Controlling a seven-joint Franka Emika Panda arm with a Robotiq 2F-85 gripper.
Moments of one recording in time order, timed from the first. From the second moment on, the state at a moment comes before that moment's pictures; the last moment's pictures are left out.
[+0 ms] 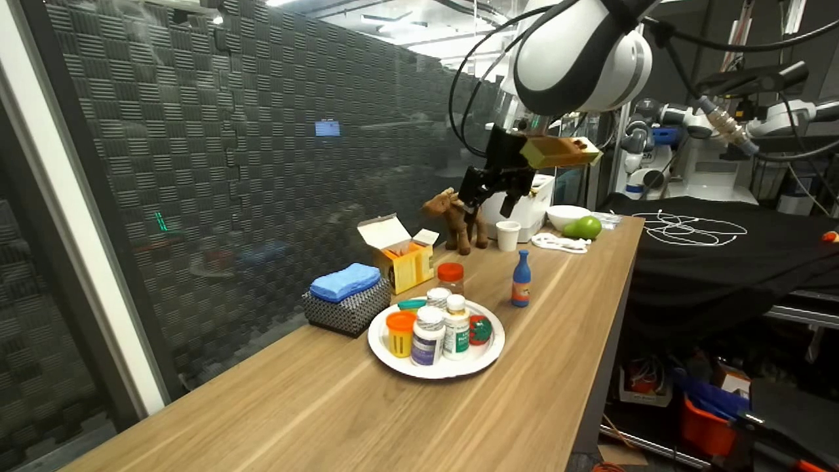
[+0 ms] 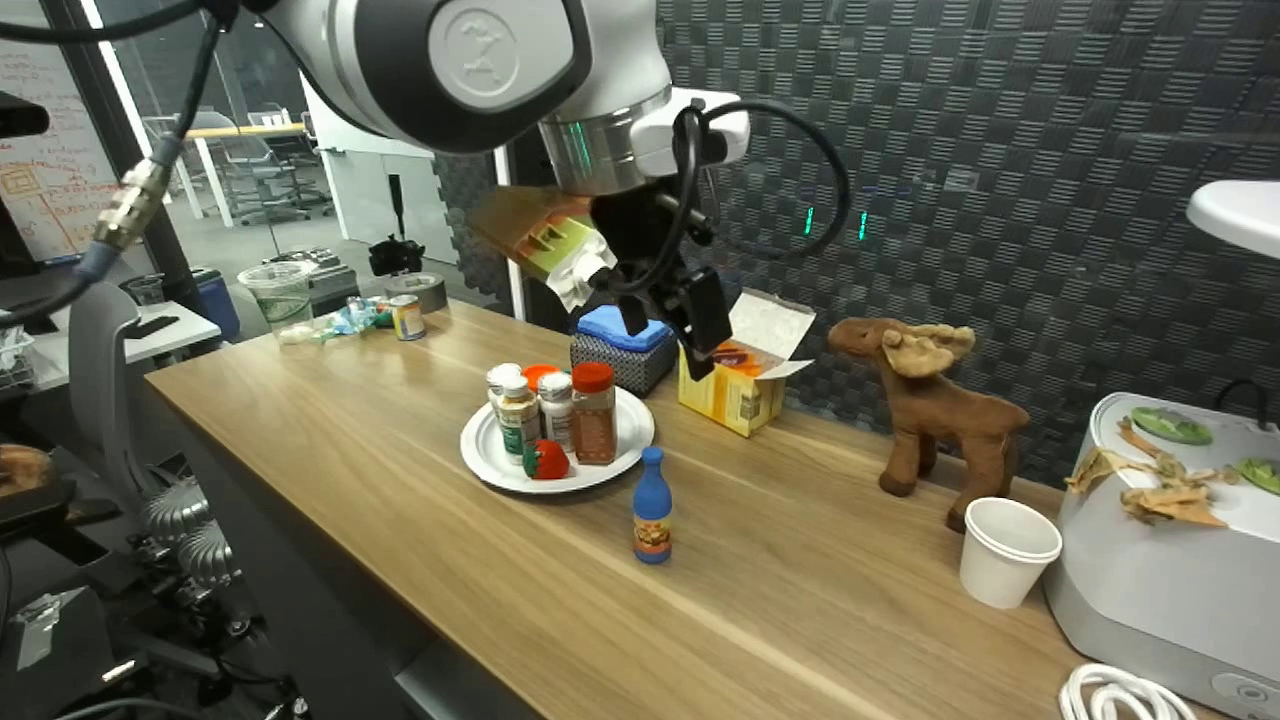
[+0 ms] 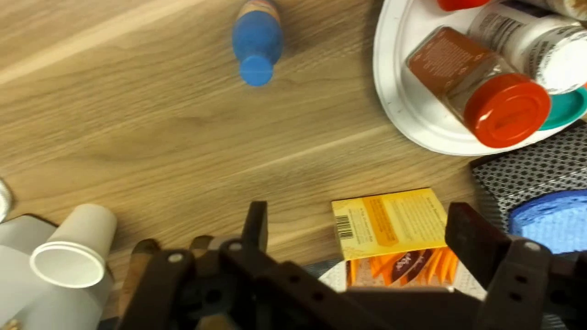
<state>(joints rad) -0.08 0.13 -0.05 -2.19 0.01 2.64 0.06</state>
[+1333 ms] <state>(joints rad) -0.05 0.21 -0.13 -2.07 -0.04 2.26 0.71</state>
